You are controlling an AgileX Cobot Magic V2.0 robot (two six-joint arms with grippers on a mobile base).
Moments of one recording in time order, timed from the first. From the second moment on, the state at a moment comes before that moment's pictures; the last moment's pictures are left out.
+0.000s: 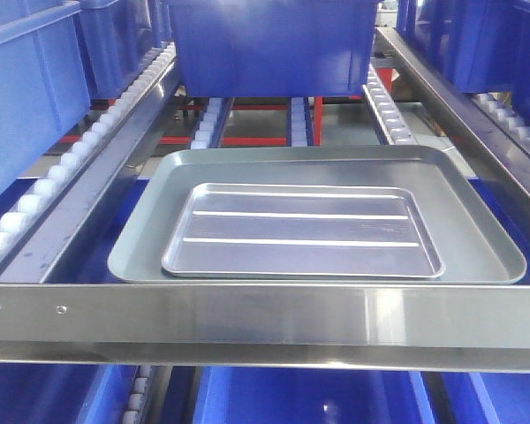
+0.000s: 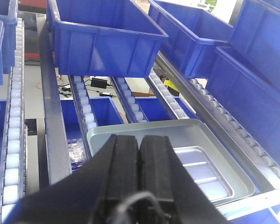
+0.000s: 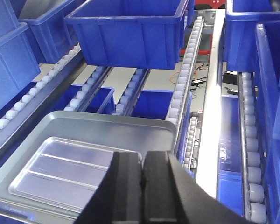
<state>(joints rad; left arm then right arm) -0.61 0.36 -0.53 0.24 0.29 -0.39 0.33 0.29 -0.54 -0.19 0.46 0.29</state>
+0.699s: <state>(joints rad) -0.60 0.35 -0.53 0.15 0.32 -0.20 0.33 0.29 -0.54 -0.19 0.47 0.29</state>
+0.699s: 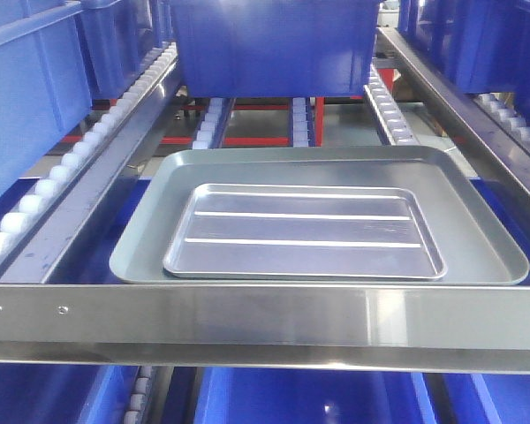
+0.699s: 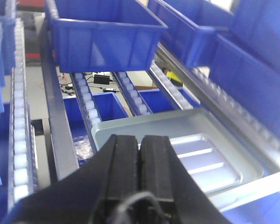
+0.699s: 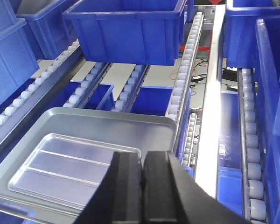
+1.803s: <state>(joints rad) -0.02 -0.01 0.03 -0.06 0.02 0.02 0.33 0.29 -0.54 -0.19 0.47 0.29</state>
